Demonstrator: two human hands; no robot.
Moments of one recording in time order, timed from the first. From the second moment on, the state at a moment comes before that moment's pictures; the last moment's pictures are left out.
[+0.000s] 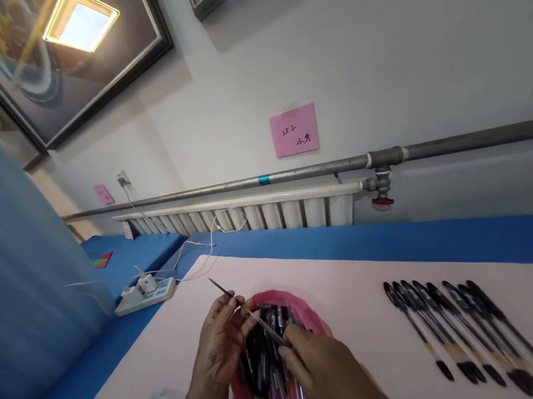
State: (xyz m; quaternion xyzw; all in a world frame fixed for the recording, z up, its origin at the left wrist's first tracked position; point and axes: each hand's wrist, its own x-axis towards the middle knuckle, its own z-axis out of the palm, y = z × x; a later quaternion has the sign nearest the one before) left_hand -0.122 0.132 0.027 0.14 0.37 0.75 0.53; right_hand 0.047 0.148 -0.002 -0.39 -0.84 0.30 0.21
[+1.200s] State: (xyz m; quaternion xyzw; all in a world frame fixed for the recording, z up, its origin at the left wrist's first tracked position) left_hand -0.112 0.131 0.024 0.26 0.45 0.68 0.51; right_hand 0.045 0.154 0.002 -0.39 -0.79 0.37 0.31
